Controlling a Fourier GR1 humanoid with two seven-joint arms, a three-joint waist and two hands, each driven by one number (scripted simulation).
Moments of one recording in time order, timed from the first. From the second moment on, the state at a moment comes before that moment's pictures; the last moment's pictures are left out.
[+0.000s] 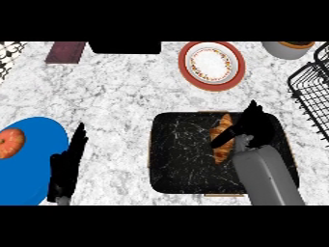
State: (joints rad) left arm 0.02 0.28 -0.31 -1.36 0.19 0.38 -0.03; right arm -0.40 -0.01 0.12 -1.37 0.95 0.06 1.25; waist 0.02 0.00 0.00
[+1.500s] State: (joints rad) left arm 0.05 0.25 -0.28 -1.37 0.15 0.38 -0.02; right arm -0.33 -0.07 0.20 -1.28 0.90 -0.05 1.14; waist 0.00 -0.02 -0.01
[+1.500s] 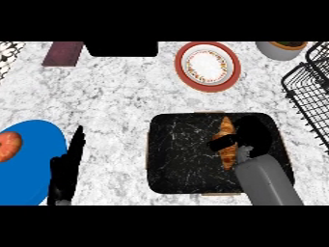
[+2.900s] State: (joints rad) left arm 0.08 0.26 -0.24 -1.39 0.14 0.35 -0.03; right arm 0.16 -0.59 -0.48 -2.32 0.73 0.09 1.10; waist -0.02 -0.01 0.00
